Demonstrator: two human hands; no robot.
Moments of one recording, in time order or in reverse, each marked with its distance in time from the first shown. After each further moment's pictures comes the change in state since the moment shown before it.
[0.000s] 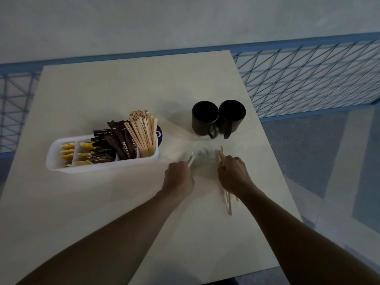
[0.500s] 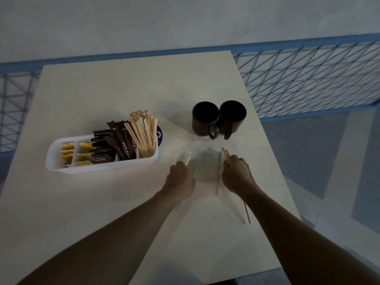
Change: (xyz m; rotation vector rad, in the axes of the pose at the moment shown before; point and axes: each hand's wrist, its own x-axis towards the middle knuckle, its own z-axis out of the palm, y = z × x) left_hand 0.002 0.002 0.002 0.016 -0.065 0.014; right_hand 0.006 0.003 -0.001 0.076 0.022 0.106
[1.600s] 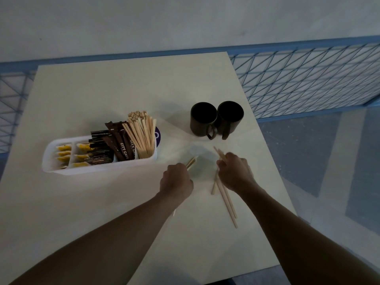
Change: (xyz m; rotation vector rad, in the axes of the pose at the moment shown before) left_hand -0.005 -0.004 -0.003 0.014 0.029 -0.034; right_hand -0.007 -0.005 -0.008 -0.086 0.029 -0.105
